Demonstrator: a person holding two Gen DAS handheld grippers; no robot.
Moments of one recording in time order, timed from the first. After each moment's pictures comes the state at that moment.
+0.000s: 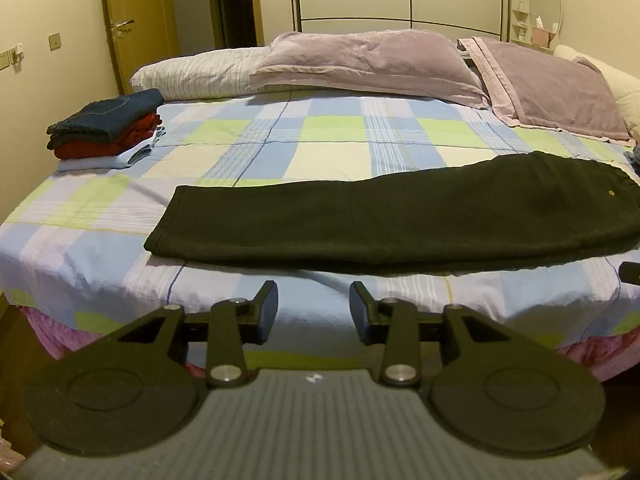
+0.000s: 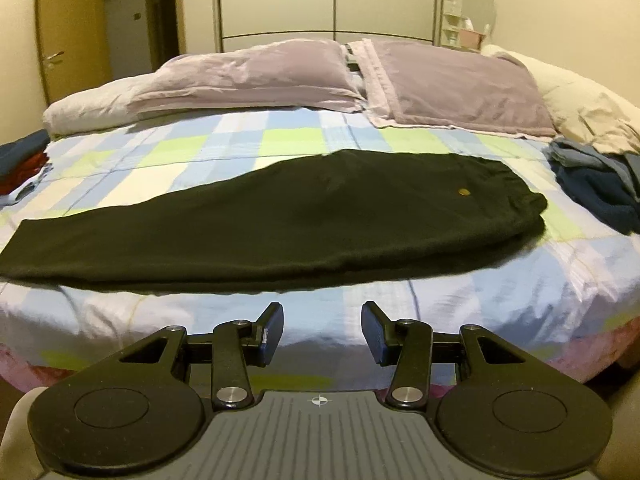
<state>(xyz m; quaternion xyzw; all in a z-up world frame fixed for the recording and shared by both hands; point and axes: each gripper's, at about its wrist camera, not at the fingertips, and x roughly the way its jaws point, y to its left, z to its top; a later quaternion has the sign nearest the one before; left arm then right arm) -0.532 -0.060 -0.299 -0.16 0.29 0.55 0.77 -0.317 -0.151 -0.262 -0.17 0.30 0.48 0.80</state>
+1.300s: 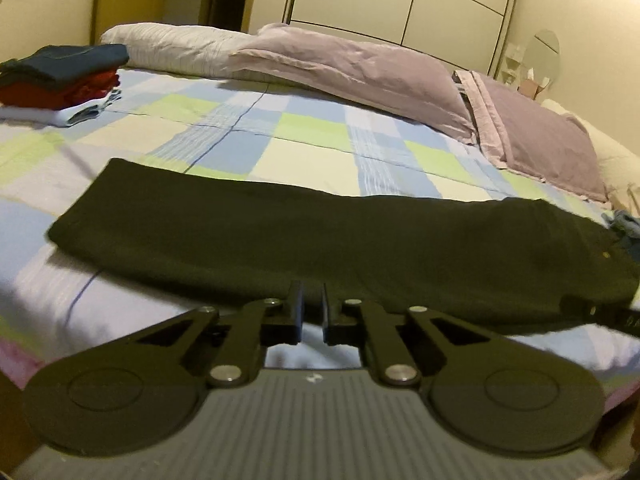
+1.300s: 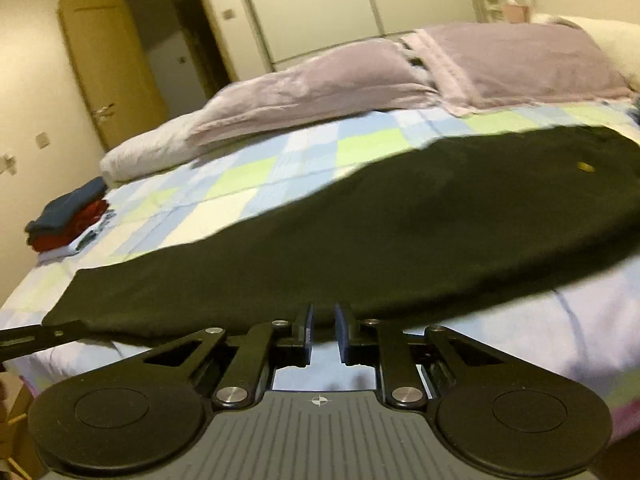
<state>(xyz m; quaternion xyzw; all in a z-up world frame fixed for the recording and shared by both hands) -0.533 0.050 -0.373 -0.24 0.21 0.50 0.80 -0.297 -0.067 -0.311 -0.05 0.32 0.59 0.74</state>
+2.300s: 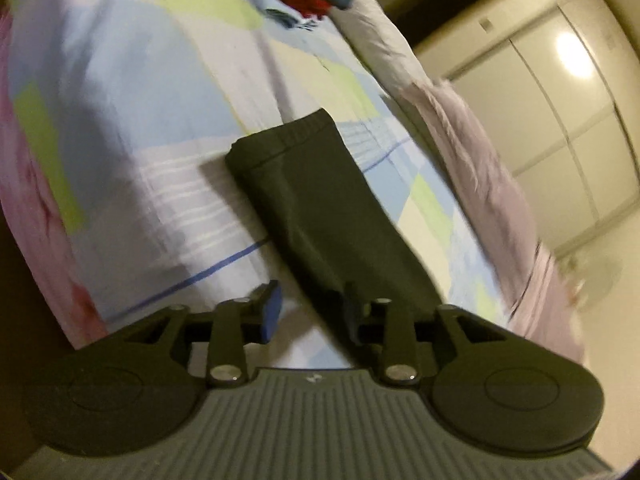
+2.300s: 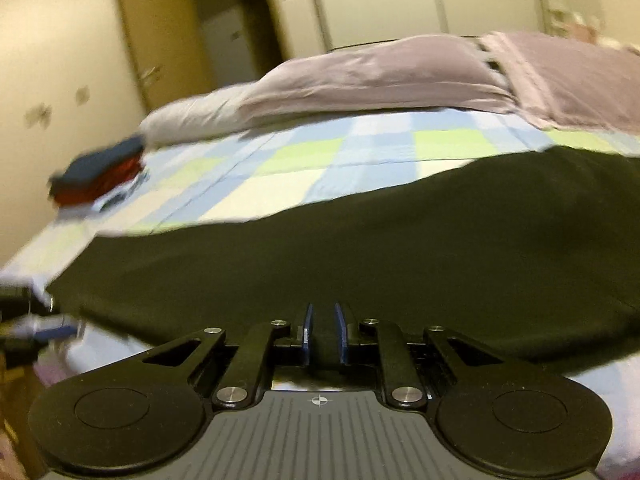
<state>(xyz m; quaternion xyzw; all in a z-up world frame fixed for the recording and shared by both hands) -0.686 0.097 -0.419 -0.54 -0.02 0.54 0.64 -0.346 0.005 -0.347 -0.13 0.29 0.64 0.70</state>
